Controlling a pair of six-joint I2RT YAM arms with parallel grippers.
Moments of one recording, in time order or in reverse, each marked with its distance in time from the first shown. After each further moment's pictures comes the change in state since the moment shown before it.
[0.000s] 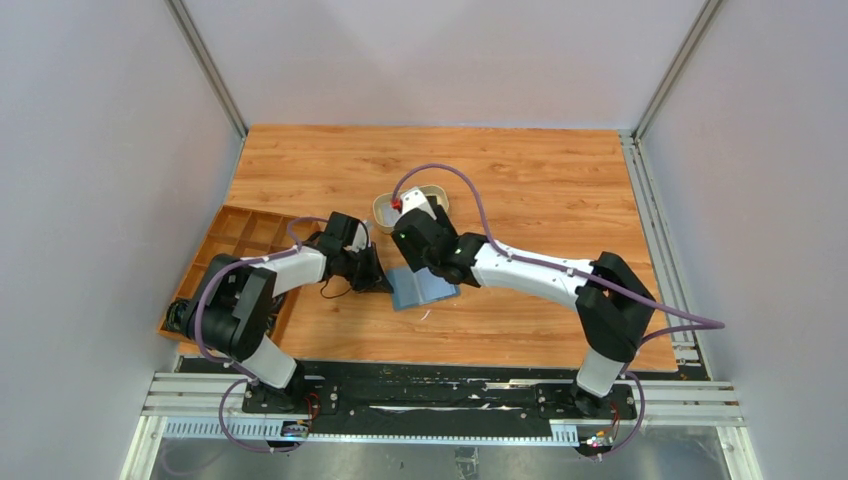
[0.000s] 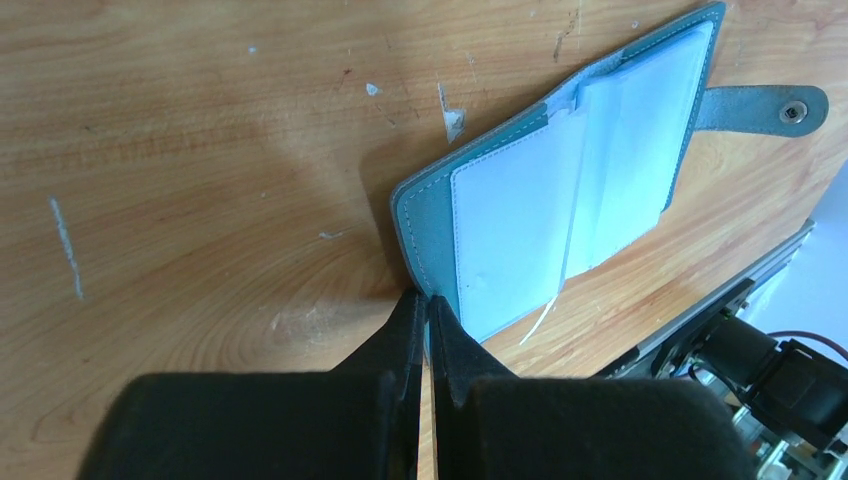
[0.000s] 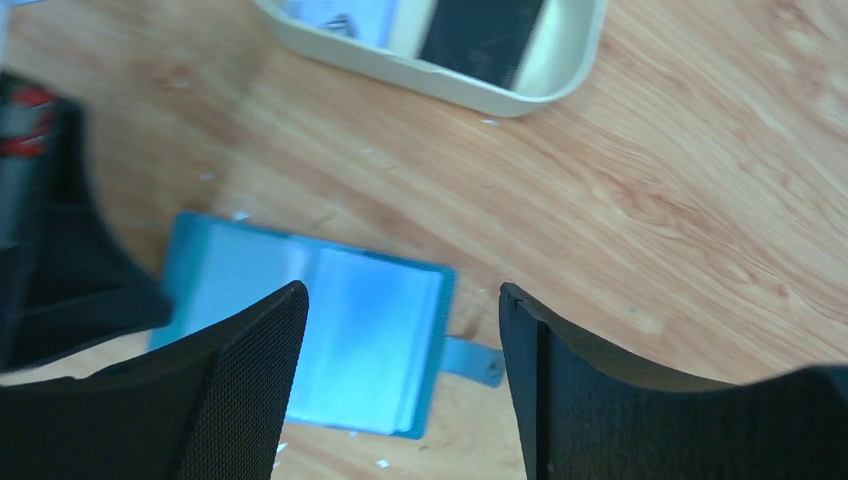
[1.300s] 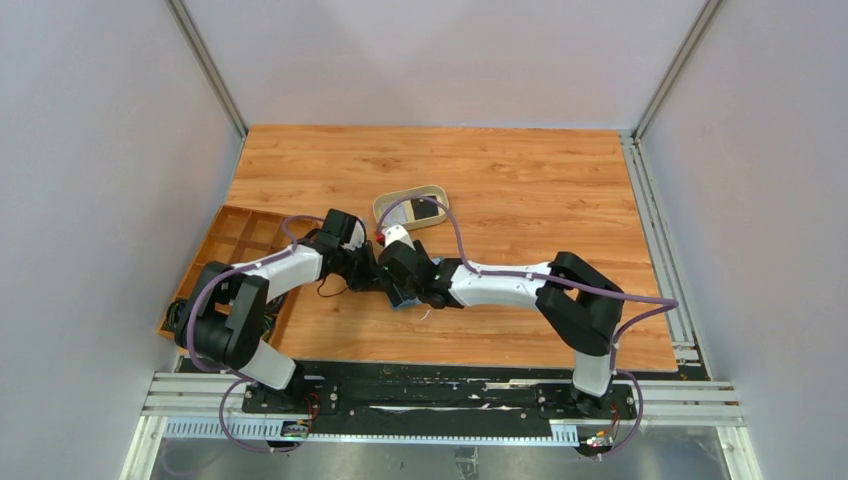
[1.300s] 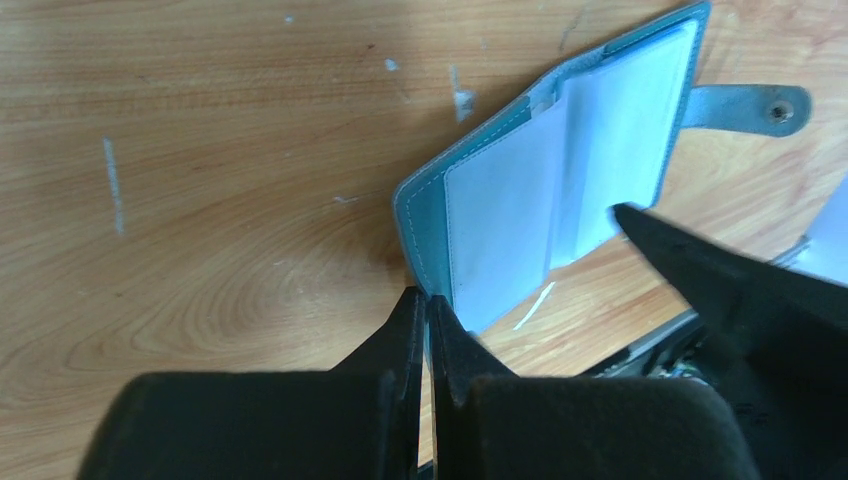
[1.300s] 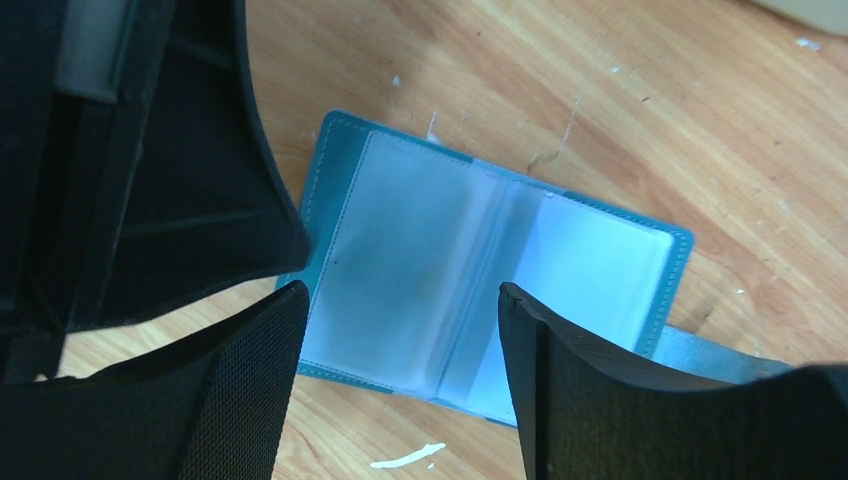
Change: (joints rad) left arm 0.003 -0.056 0.029 -0.107 -0.047 -0.014; right arm 0.123 0.146 -0.043 0.111 -0.189 0.138
